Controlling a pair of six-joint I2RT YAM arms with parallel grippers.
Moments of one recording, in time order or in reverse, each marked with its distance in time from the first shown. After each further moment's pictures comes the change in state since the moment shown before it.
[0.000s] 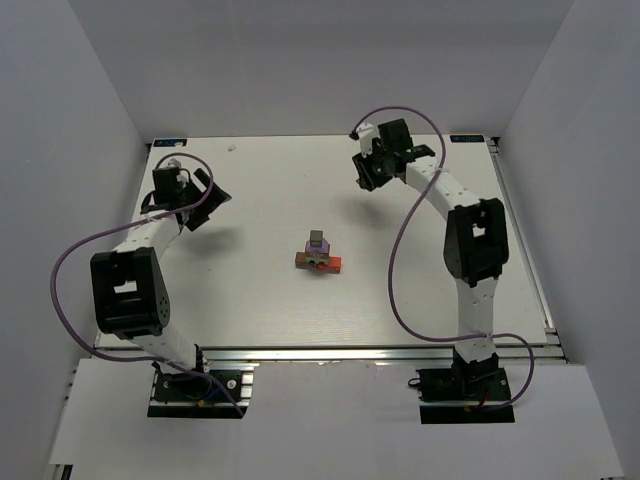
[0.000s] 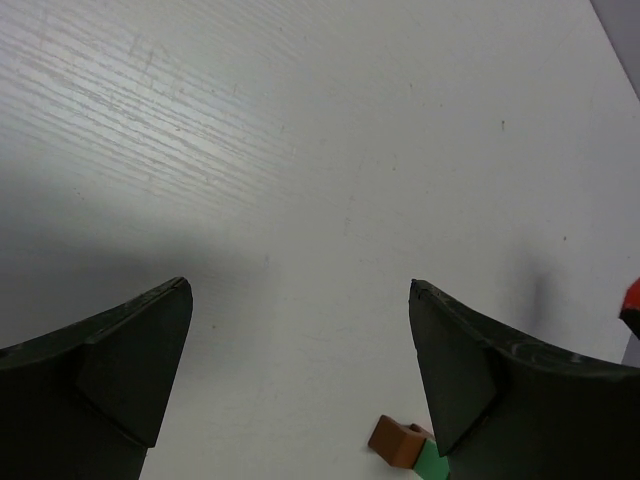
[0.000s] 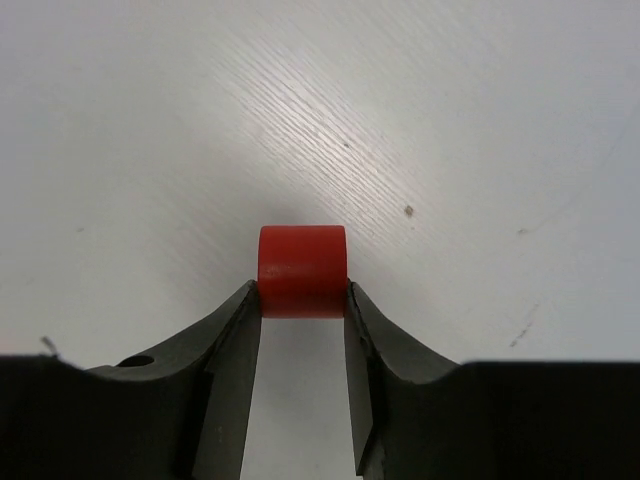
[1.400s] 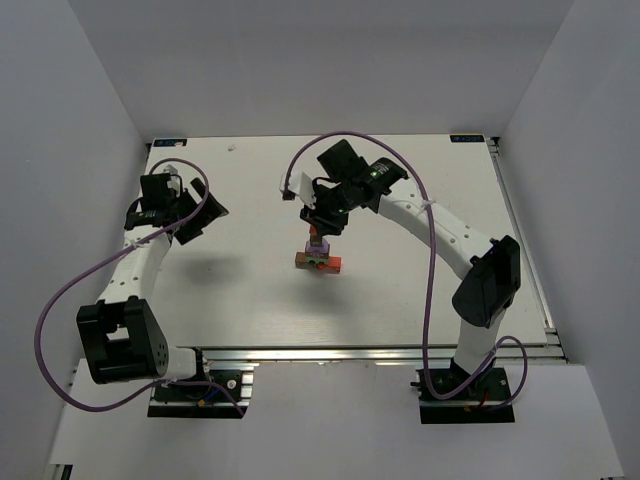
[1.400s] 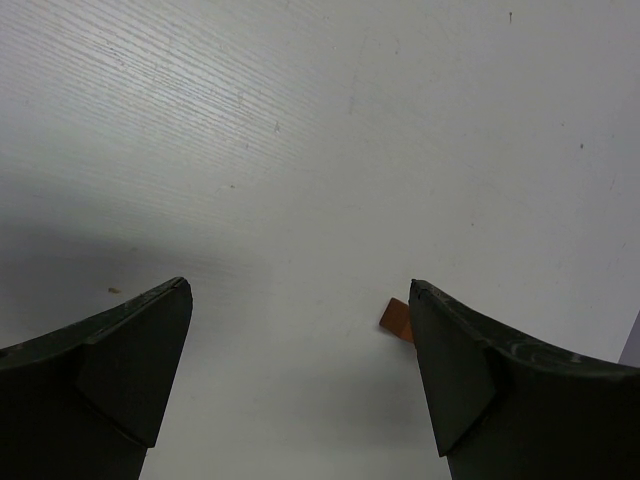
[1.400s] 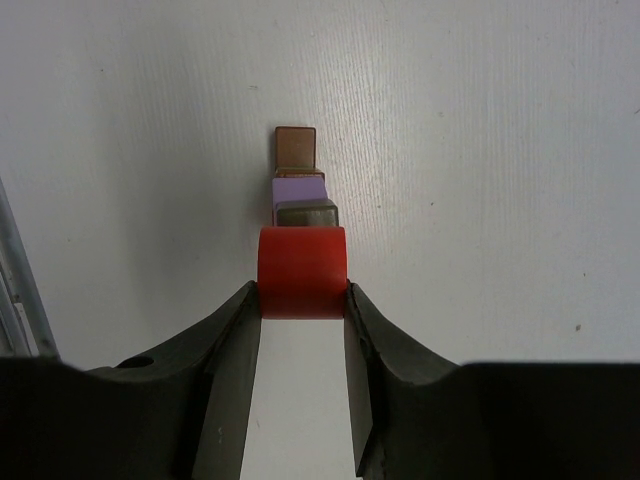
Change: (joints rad) left arm 0.000 -0.294 -0.036 -0.339 0.019 0.087; right arm 0.420 -0.348 -0.008 -0.458 -0.129 -0.375
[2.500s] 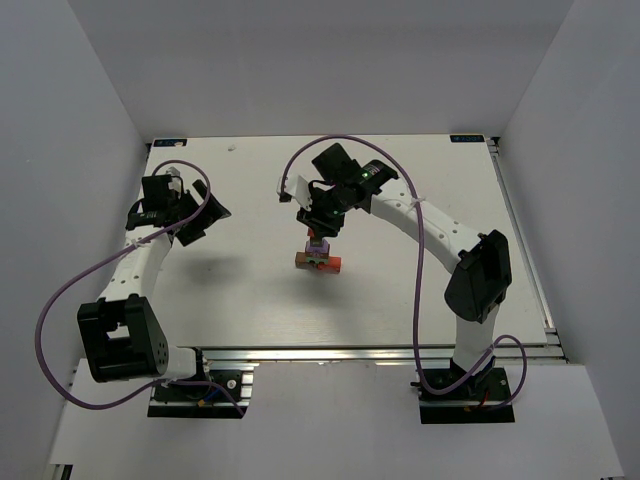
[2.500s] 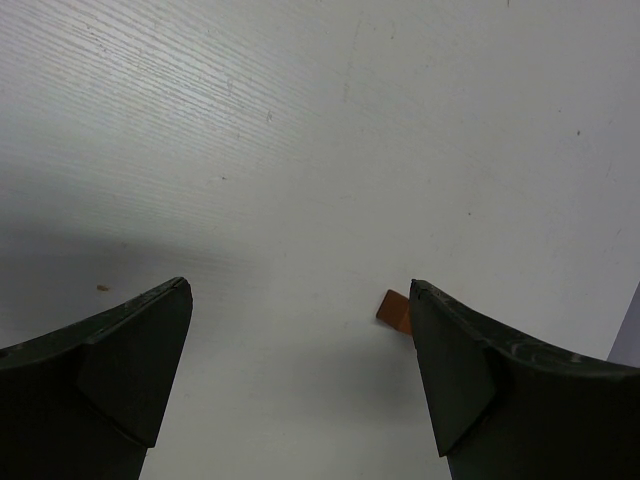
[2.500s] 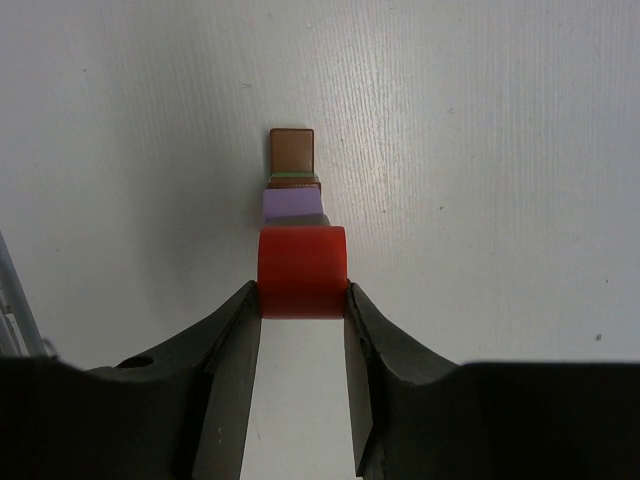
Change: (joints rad) left arm 0.000 0.009 -0.013 0.008 0.032 0.000; right arm 0.002 0.054 0.000 0.023 0.010 0.015
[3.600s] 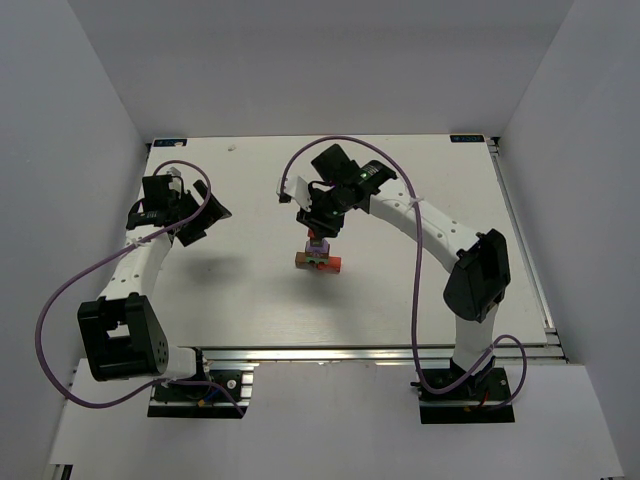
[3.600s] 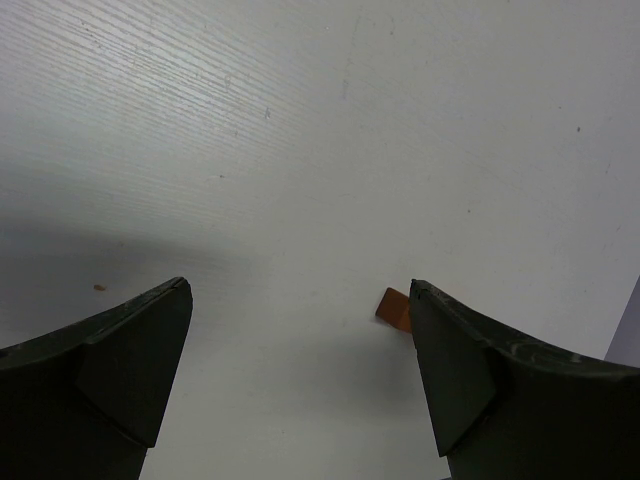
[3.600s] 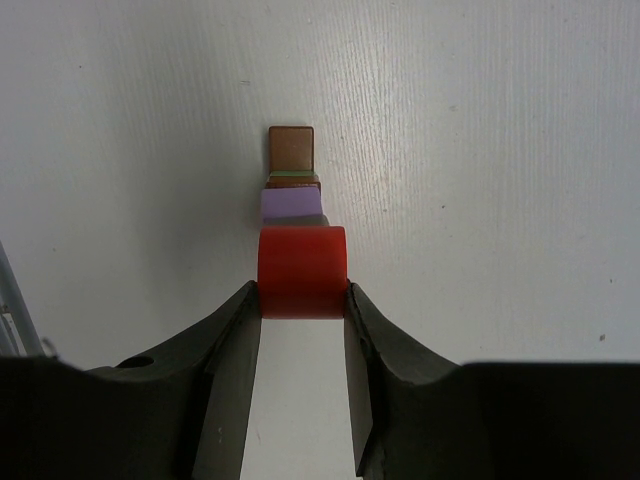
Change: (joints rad) left arm 0.000 0.006 0.000 0.000 0.008 0.000; right arm 0.000 0.006 -0.002 0.001 0.003 -0.001
